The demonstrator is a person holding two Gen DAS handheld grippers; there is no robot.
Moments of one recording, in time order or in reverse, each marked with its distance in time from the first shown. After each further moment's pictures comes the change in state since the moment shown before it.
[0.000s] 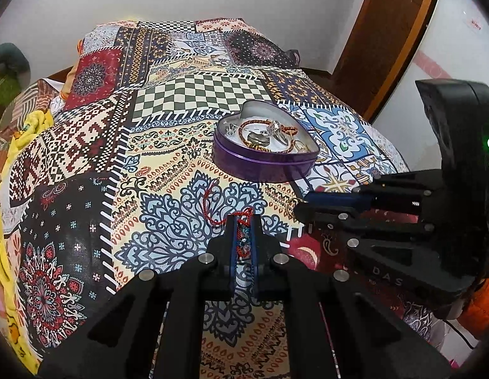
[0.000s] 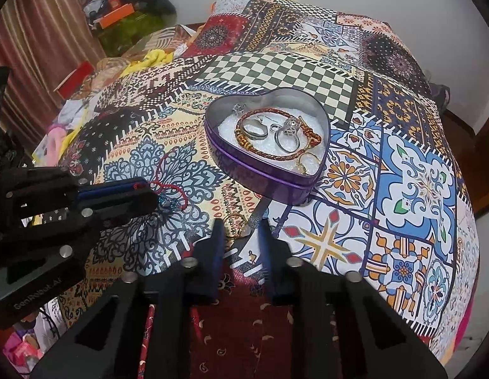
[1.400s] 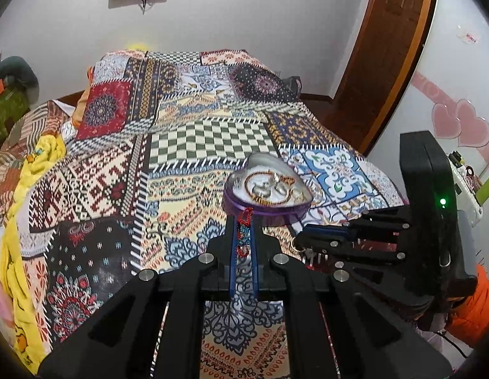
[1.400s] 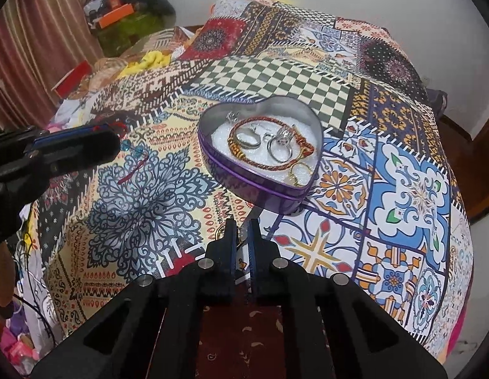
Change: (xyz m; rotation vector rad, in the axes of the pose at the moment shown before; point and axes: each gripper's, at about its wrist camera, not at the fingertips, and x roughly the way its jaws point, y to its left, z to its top) left arm -0.040 -0.001 0.029 0.003 -0.126 0.019; right arm -0.007 -0.006 0.006 0.004 -0.025 -0.017
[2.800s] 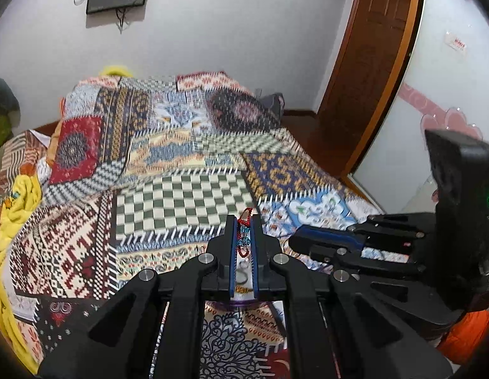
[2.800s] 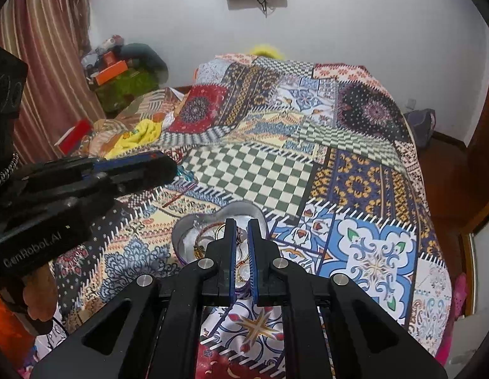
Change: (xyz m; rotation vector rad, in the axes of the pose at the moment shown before) left arm 0.048 -0.015 0.064 0.045 -0.054 -0.065; right arm -0.032 -0.041 0.048 0.063 -0.201 0.020
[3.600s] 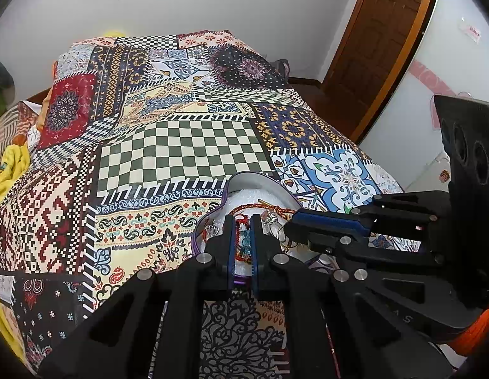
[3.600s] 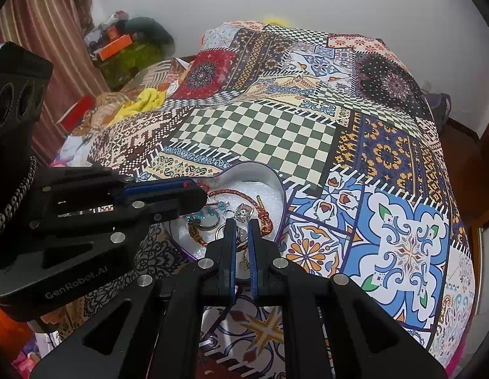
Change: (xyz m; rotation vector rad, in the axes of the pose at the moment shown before) left arm 0.040 0.010 -0.028 -0.021 0.142 0.000; right arm 0.036 0.002 -0.015 -0.021 0.108 0.040
